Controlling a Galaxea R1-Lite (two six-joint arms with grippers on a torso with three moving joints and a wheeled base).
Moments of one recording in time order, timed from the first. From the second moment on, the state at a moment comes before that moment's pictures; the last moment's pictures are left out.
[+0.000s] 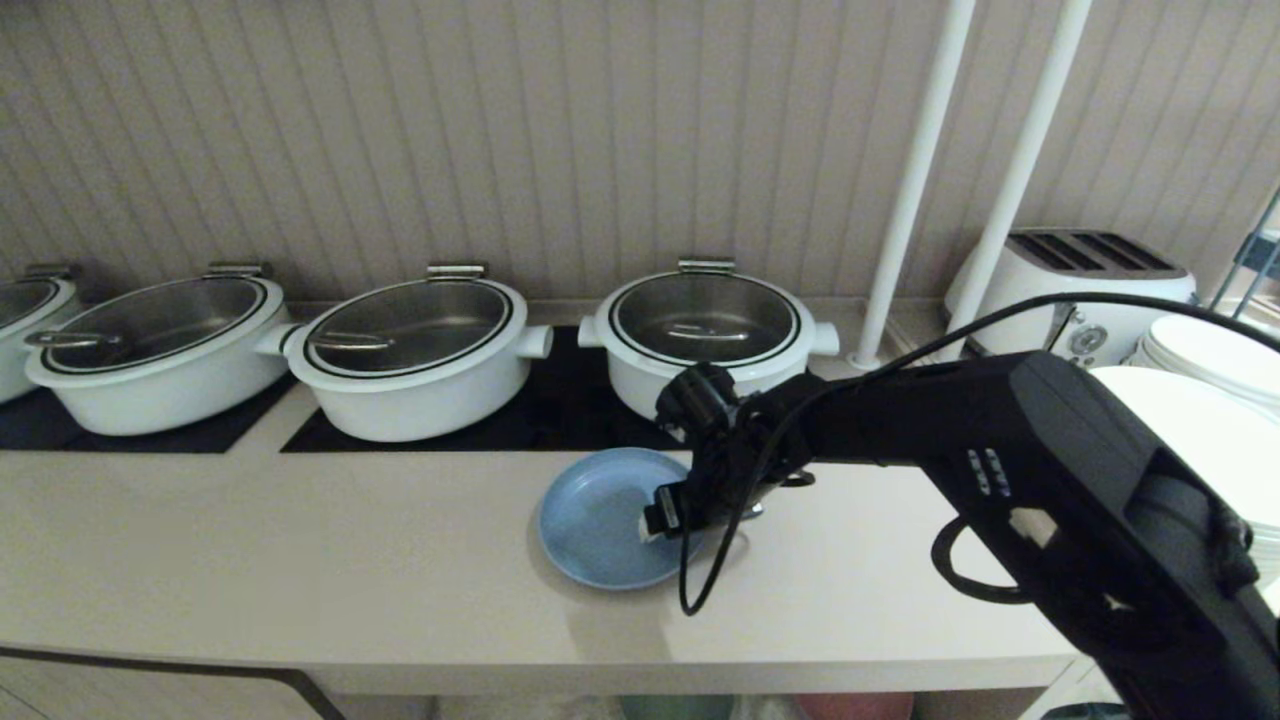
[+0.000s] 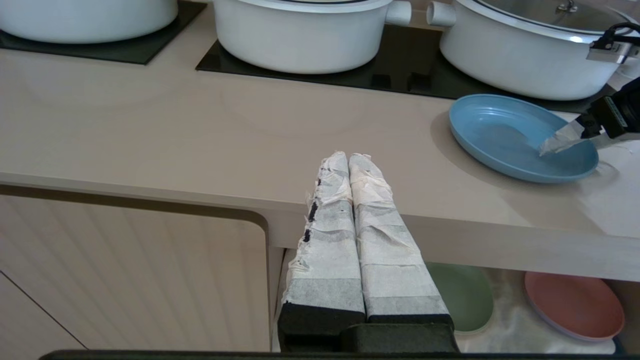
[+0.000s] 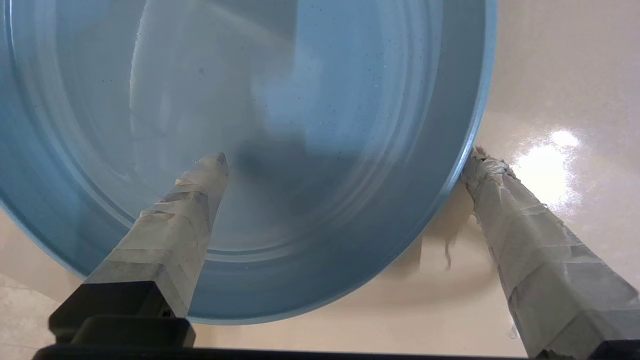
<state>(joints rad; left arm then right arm) 0.00 0.00 0.00 0.00 0.03 -0.11 0.67 2.48 -1.90 0.47 0.02 0.29</state>
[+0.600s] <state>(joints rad) 0.00 0.00 0.00 0.00 0.03 -0.11 0.67 2.48 -1.90 0.46 0.02 0.29</state>
